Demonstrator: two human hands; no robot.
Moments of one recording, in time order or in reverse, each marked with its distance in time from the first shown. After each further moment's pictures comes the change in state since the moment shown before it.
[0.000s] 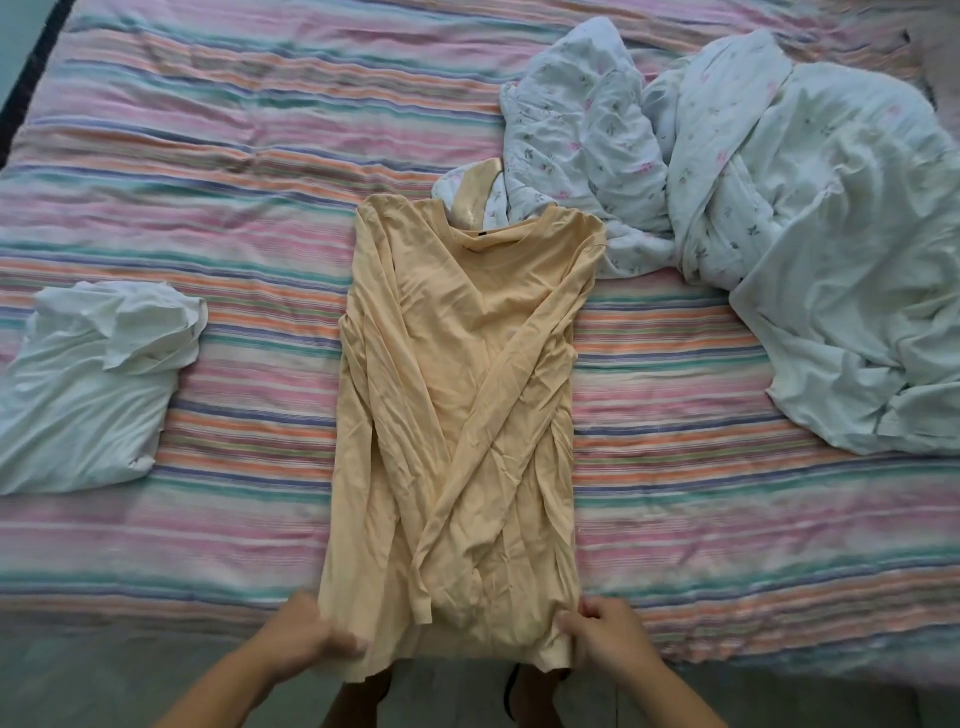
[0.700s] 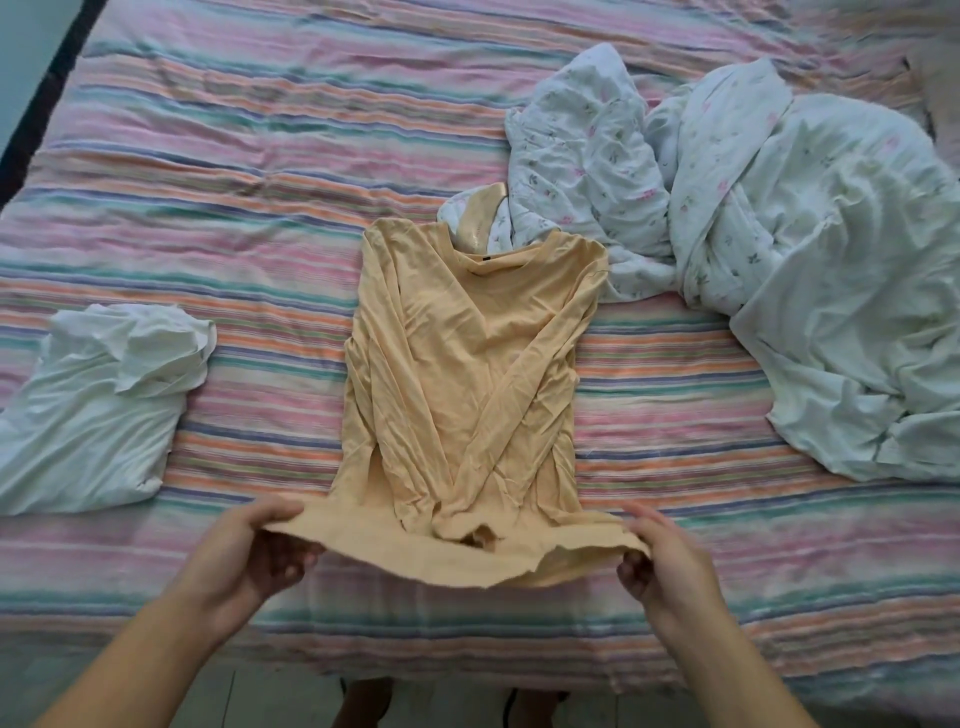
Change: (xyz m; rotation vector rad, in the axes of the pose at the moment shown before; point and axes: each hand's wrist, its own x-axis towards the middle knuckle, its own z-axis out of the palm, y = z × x) left_hand -0.062 0.101 -0.070 -0.874 0.046 0.072; right_hand -0.045 -0.099 -0.077 0.991 0.231 0.047
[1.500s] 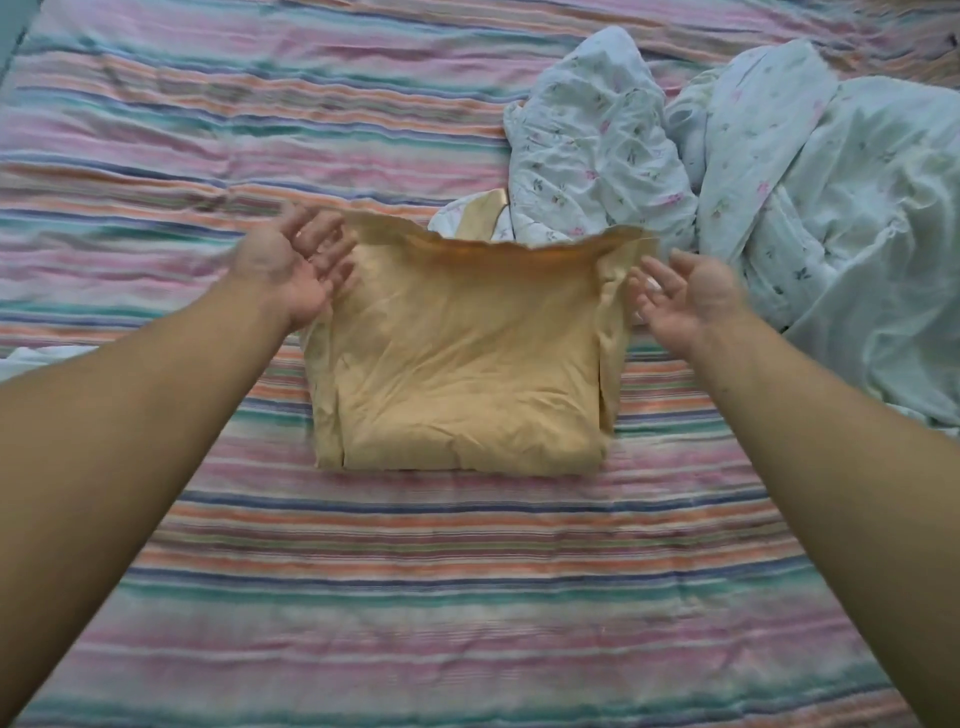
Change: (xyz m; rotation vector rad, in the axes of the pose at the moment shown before) left_hand 0.122 0.226 0.144 -0.174 -0.123 0.438; right_hand 0.105 -0.233 0.148 0.403 -0.341 -0.219
